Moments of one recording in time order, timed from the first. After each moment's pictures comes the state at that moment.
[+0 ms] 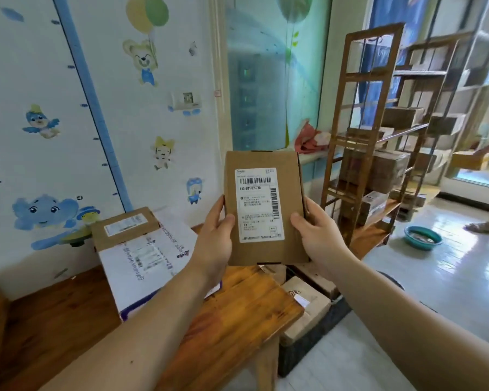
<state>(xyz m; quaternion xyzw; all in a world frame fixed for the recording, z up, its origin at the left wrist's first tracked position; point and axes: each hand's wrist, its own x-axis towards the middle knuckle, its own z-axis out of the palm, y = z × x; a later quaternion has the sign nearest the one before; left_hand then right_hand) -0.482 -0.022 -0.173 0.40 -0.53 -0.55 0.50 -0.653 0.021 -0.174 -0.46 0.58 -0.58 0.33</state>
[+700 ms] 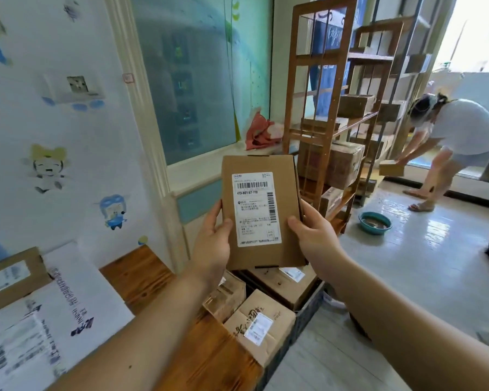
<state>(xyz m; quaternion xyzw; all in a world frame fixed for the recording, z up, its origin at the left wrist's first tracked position) -0.658 -0.179 -0.209 0.38 -0.55 -0.60 0.44 -0.817 -0.101 -0.199 -0.37 0.64 -0.60 0.32</state>
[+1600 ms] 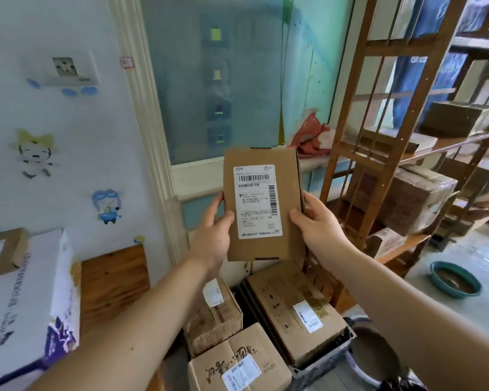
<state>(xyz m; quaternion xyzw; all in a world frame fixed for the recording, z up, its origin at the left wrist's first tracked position) -0.819 -0.318 -0.221 0.45 -0.48 -0.54 0.52 -1.005 -0.286 -0.195 -0.49 0.60 -0.50 0.39</state>
